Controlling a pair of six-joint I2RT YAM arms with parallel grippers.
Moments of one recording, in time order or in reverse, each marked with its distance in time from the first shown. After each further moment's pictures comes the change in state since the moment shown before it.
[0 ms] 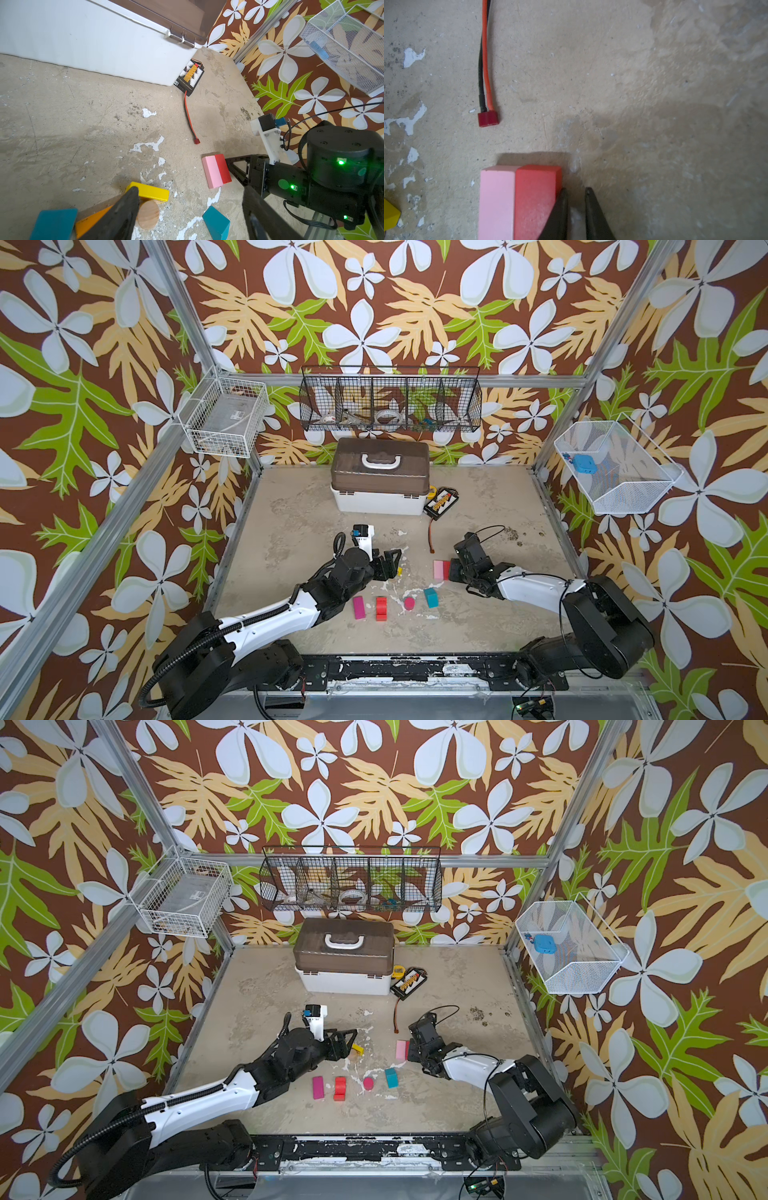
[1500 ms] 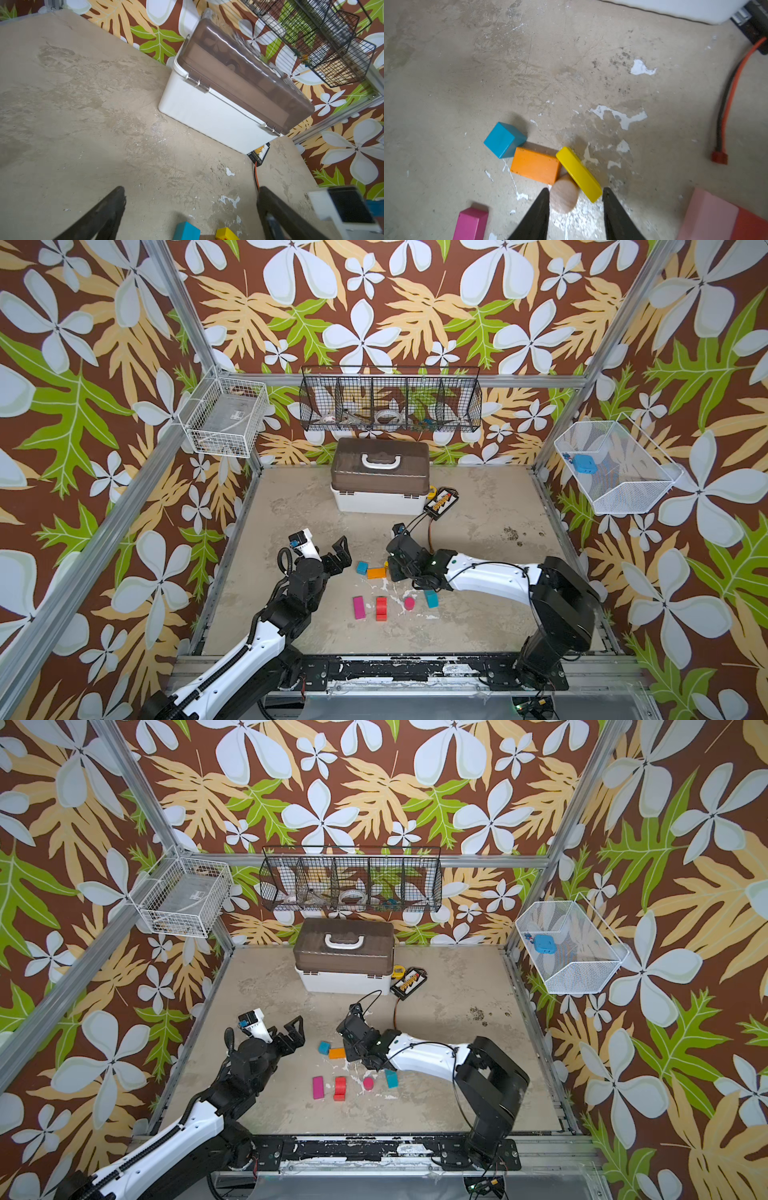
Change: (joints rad) left arm 0.296 -0.412 -0.196 -0.098 -0.236 0.006; right arm 0.439 0.314 0.572 -0.218 0.101 -0.072
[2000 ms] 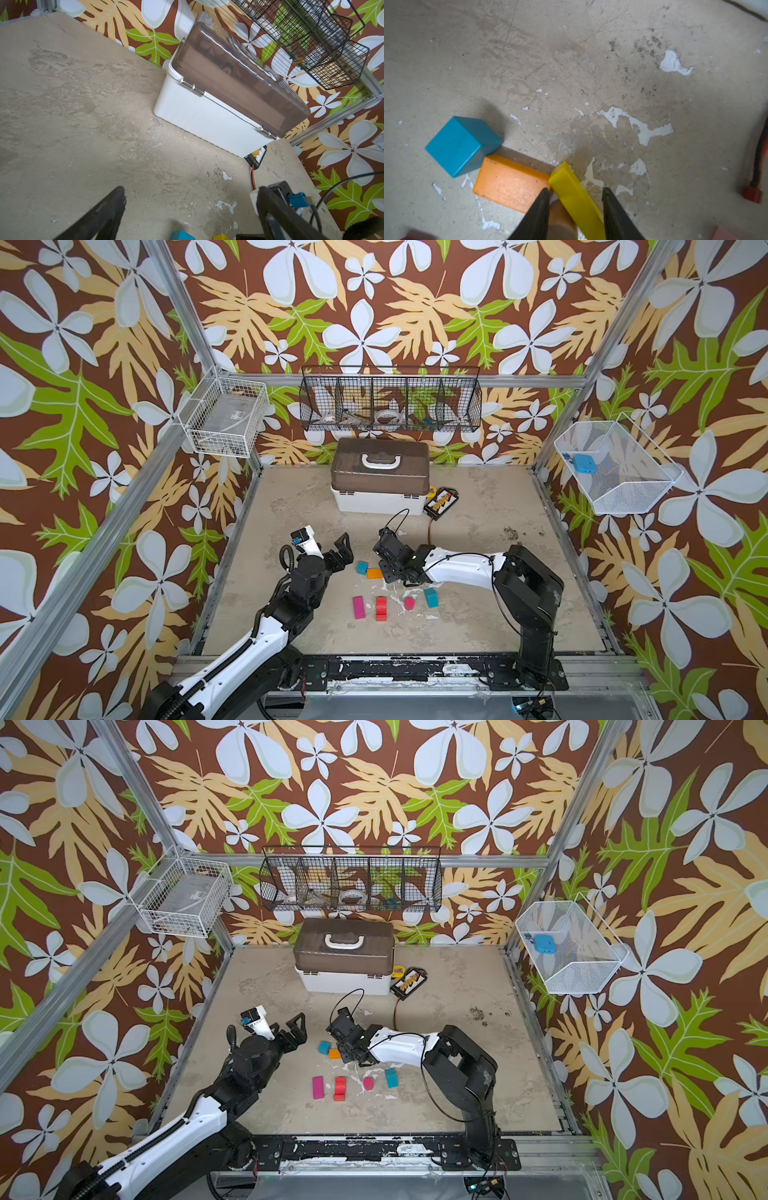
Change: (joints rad) left arm 0.000 0.058 0.002 0.049 0.013 0.003; right arm 0.000 0.169 0.099 -0.058 0.000 -0.117
